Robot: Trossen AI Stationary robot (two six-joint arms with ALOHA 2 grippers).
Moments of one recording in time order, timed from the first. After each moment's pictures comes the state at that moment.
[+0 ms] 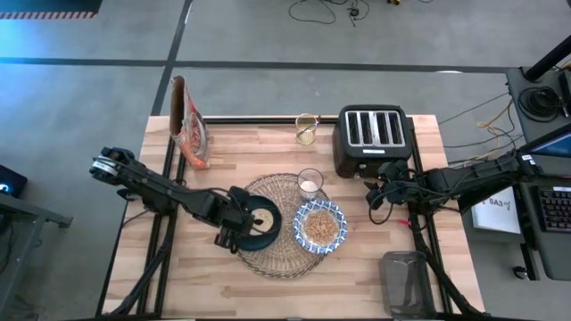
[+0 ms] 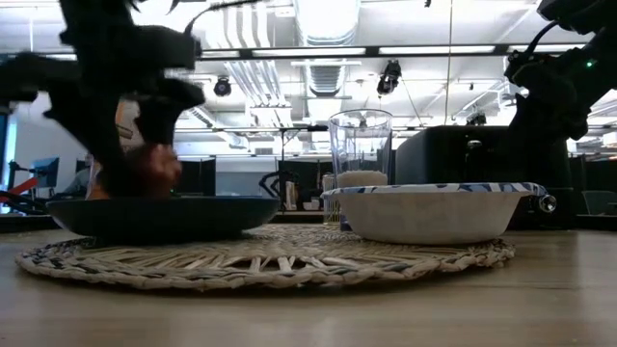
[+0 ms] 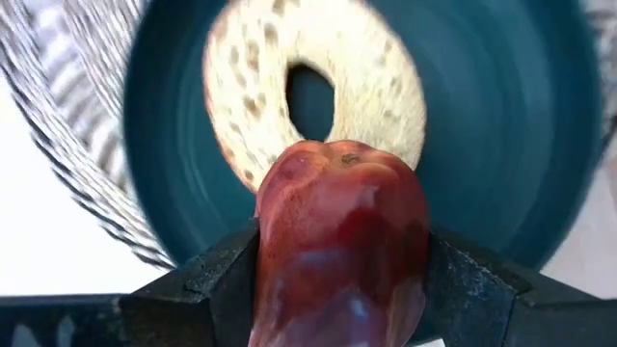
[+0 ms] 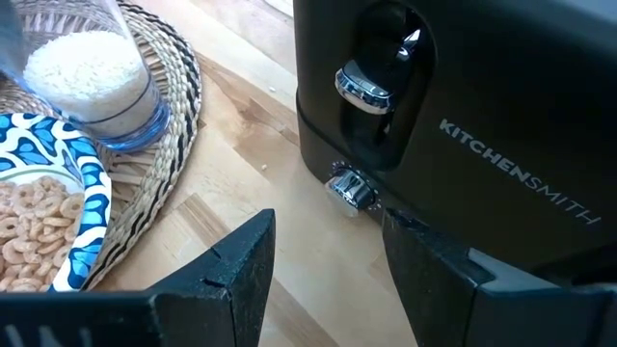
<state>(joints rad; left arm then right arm) -0.34 1.49 0.94 -0.77 -0.23 0.01 0.19 0.68 0.44 -0.70 0.59 0.79</state>
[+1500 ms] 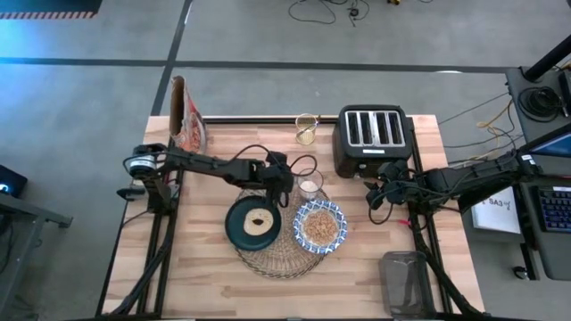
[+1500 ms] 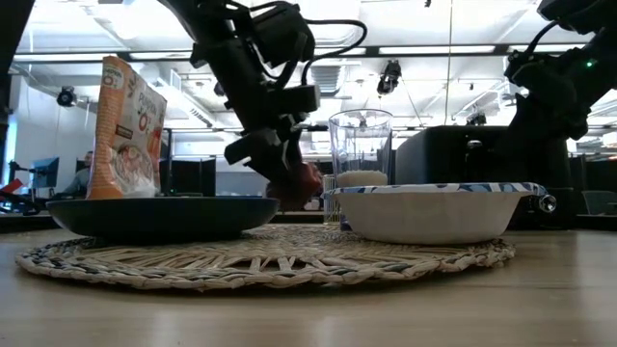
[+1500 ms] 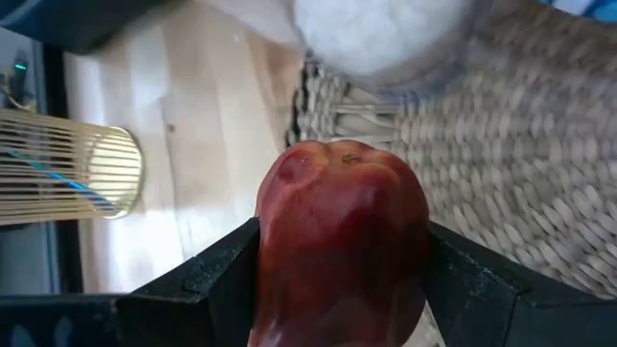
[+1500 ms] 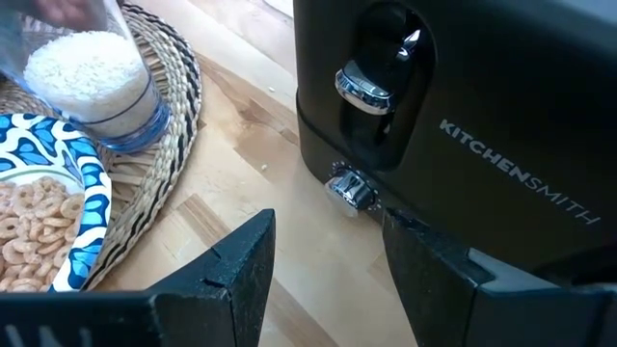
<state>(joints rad) 0.07 1.80 1.17 -0.36 -0.29 0.45 0.19 0.68 0.44 -0.70 0.59 0.79</state>
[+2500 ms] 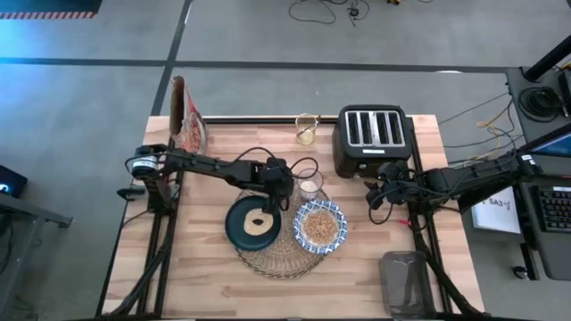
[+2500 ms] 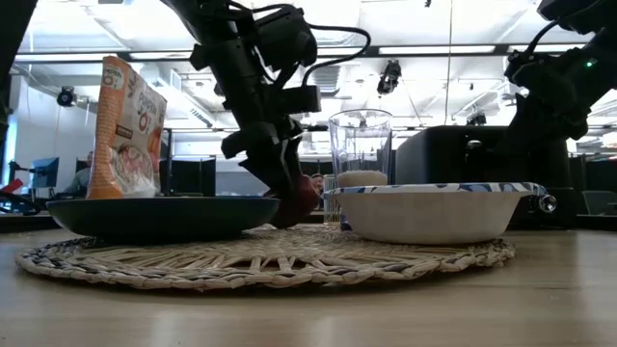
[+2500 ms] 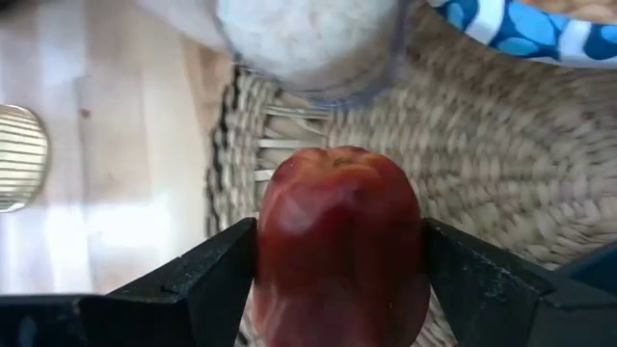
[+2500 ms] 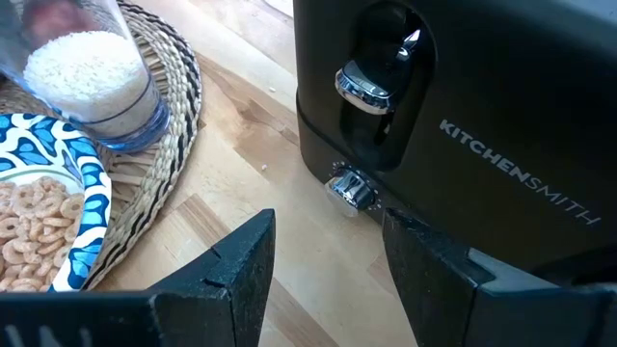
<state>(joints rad) 0.06 1.82 1.18 -0.41 -0.16 0.31 0.19 0.68 0.44 -0.70 0.59 0.79</state>
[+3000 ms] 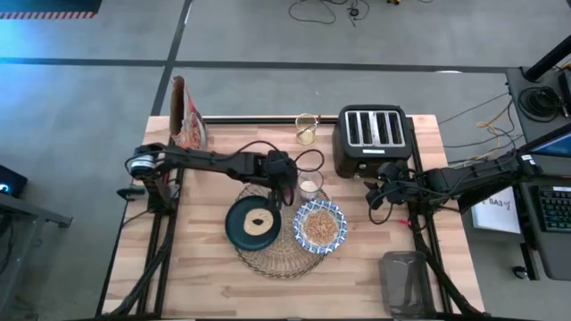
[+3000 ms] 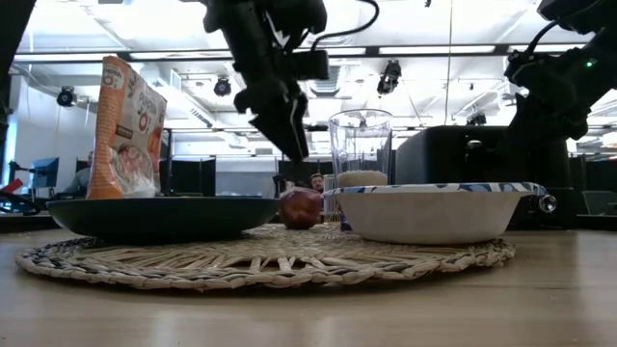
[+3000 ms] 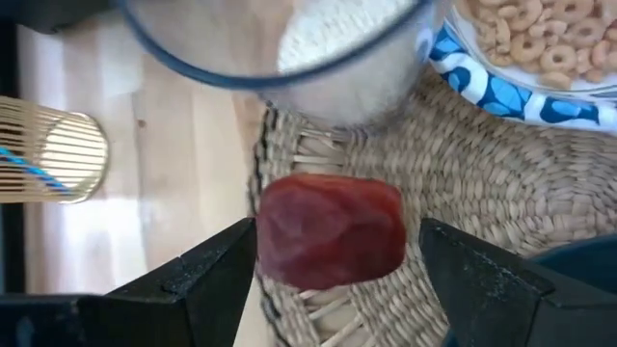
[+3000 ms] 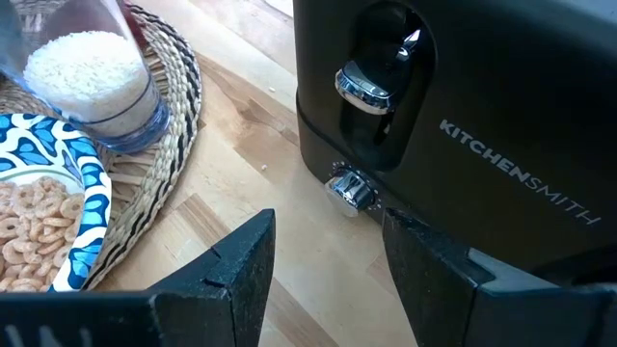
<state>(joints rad) 0.06 1.81 1.37 -0.64 -0.18 0.27 0.19 0.68 0.44 -0.70 0.59 0.79</state>
